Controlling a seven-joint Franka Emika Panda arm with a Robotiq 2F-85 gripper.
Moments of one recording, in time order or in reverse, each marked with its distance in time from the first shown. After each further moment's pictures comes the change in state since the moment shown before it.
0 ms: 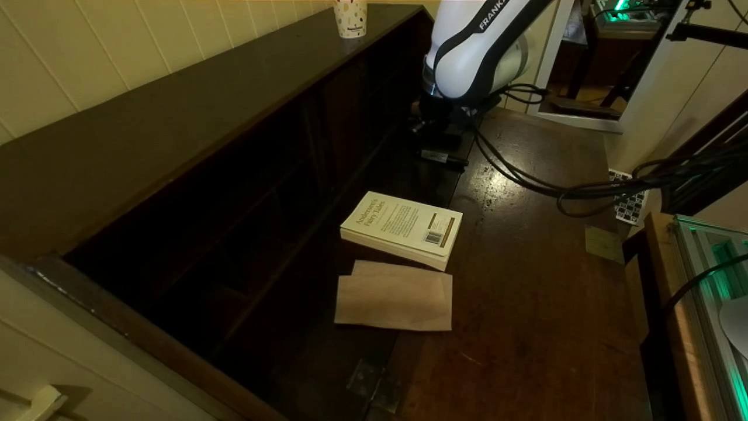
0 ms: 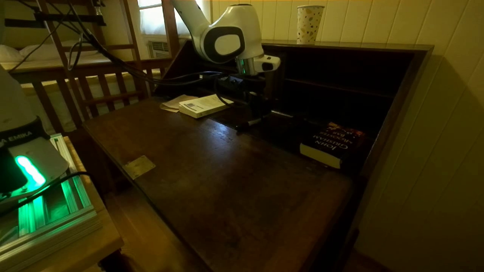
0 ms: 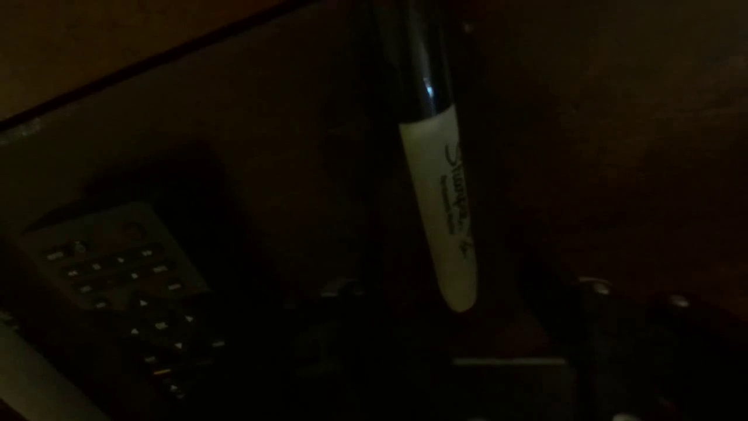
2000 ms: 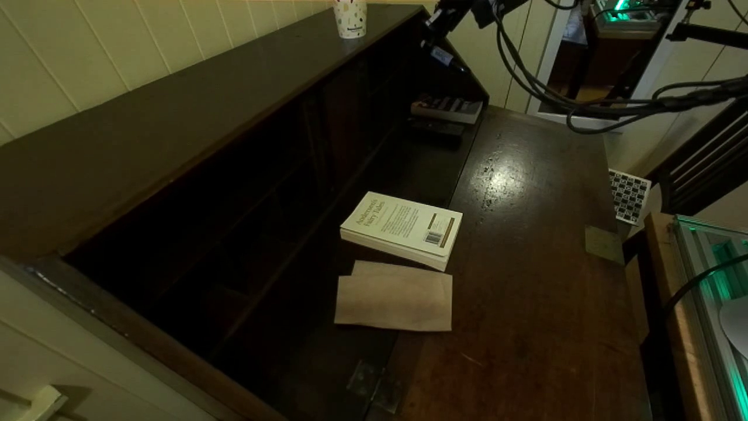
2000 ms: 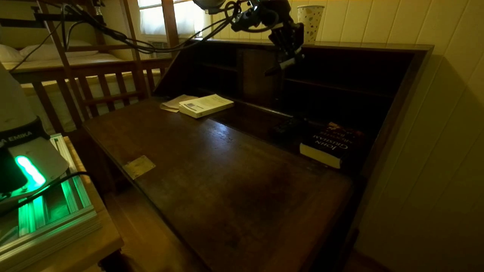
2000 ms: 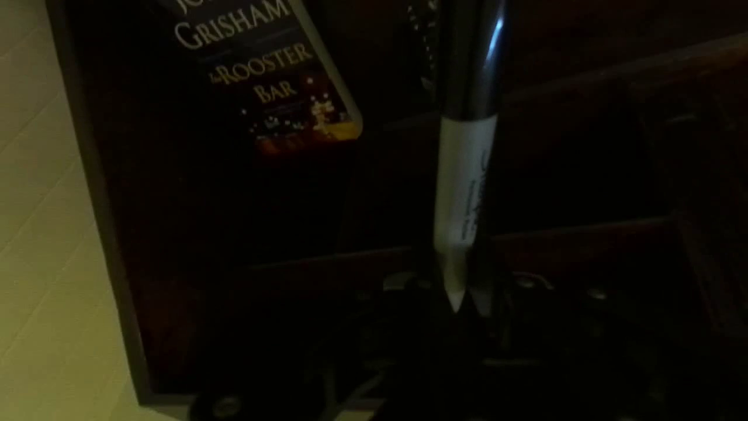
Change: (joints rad) arm 0.056 -0.291 -0.177 -0.008 -0.149 0.078 0.045
